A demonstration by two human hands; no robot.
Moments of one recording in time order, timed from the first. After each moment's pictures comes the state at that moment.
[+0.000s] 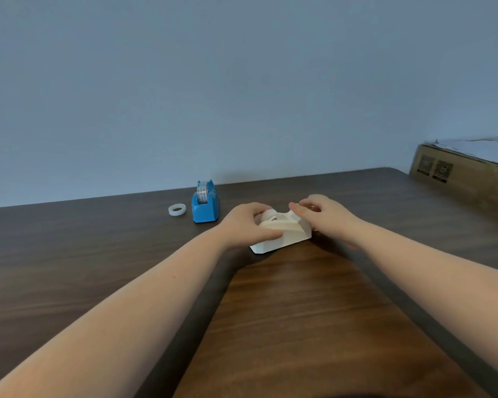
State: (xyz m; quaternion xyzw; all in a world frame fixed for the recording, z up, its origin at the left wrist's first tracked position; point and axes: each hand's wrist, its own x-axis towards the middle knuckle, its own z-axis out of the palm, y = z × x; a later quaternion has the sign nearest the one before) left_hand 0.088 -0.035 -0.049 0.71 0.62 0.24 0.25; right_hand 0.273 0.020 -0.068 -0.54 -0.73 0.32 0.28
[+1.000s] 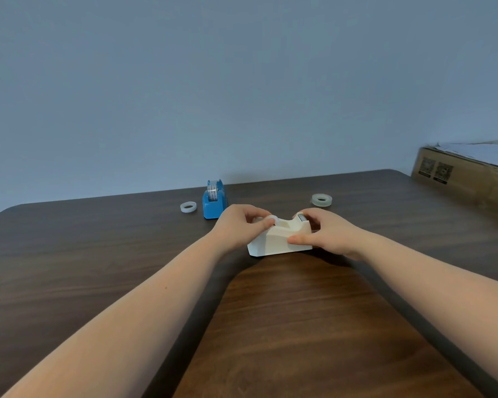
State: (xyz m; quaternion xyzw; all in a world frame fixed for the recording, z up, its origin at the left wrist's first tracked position) left_hand 0.081 -0.075 -0.046 0.65 0.63 0.33 0.25; right_hand 0.277 -0.015 -0.078 -0.49 -0.77 0.34 0.24
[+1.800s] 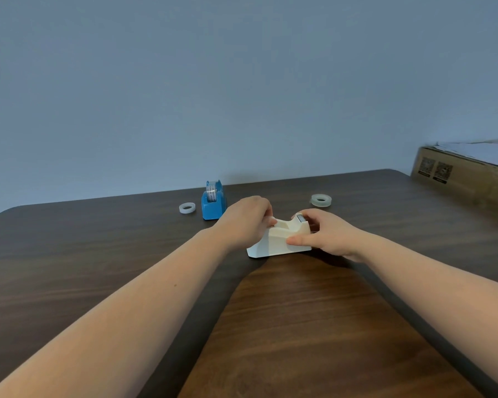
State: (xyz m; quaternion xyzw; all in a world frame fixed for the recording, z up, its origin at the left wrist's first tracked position) left_hand 0.087 -0.062 -0.035 0.77 0.61 0.17 0.01; right_hand 0.274 -0.019 -0.076 -0.49 -0.76 0.36 0.24
